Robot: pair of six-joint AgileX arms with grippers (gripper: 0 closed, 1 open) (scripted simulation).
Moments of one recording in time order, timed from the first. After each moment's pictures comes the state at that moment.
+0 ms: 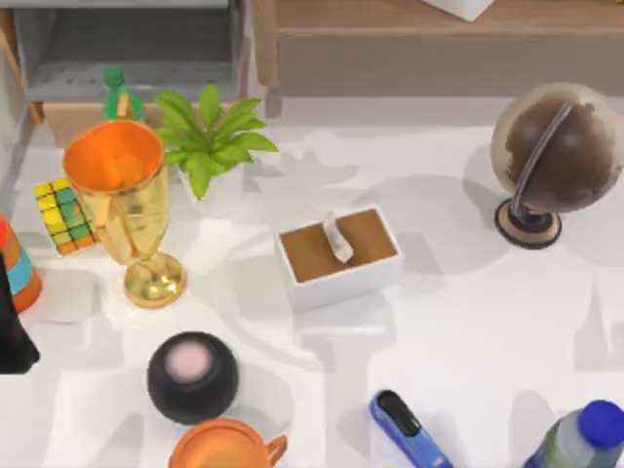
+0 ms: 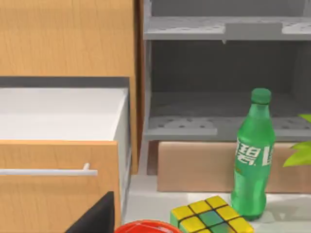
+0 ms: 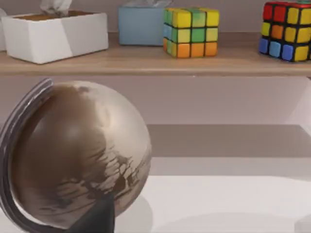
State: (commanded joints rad) left arm 0.00 0.00 0.00 0.00 0.00 0.00; right arm 0.00 0.00 0.00 0.00 0.00 0.00
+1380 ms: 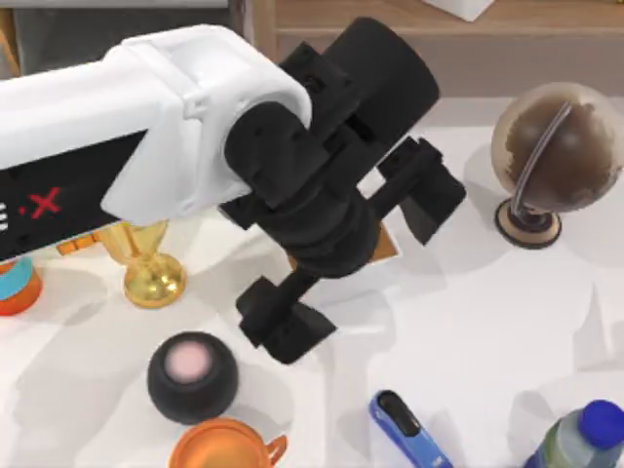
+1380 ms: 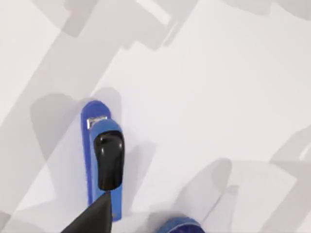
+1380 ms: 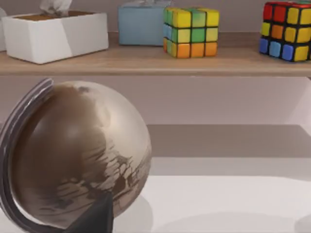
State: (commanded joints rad) left arm -0.90 1.66 1.39 -0.88 0.04 -1.53; right arm 0.00 0.00 0.00 0.00 0.00 0.00
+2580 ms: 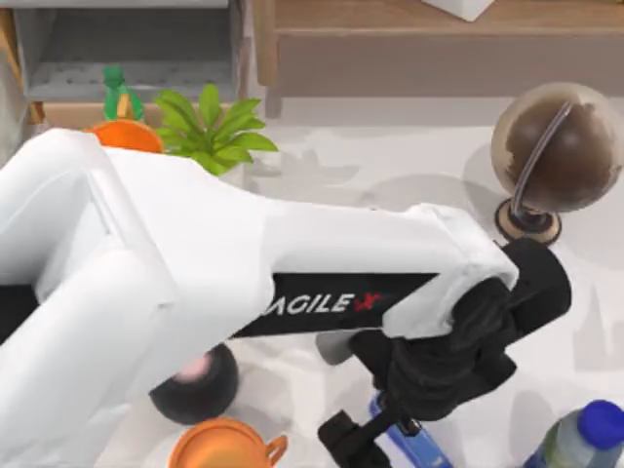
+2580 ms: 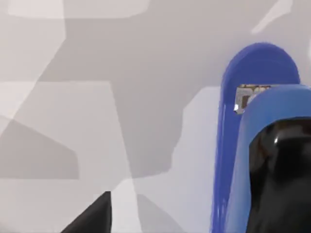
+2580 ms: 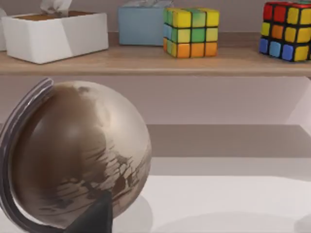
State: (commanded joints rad) left arm -1.09 2.14 1.51 -0.93 0.00 -1.72; right arm 0.00 0.00 0.00 0.00 0.00 0.00
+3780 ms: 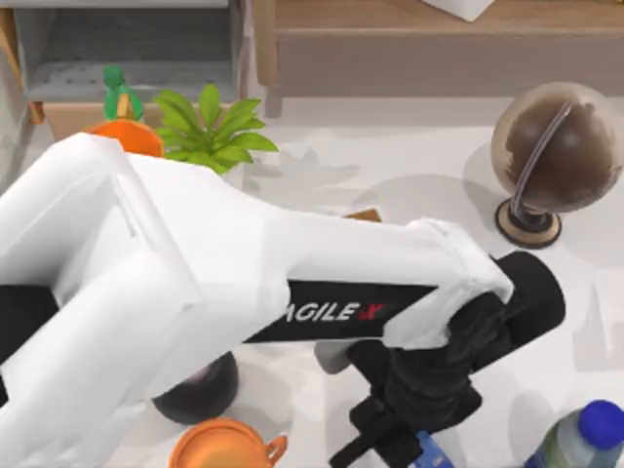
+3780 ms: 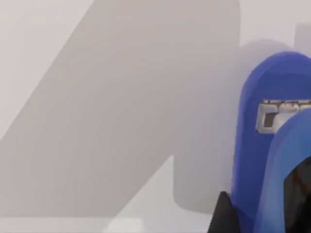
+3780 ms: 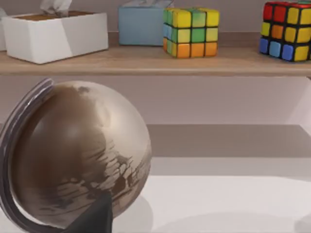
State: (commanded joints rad) left arm -1.09 2.16 1.48 -0.89 0.00 -1.72; right arm 0.00 0.00 0.00 0.00 0.00 0.00
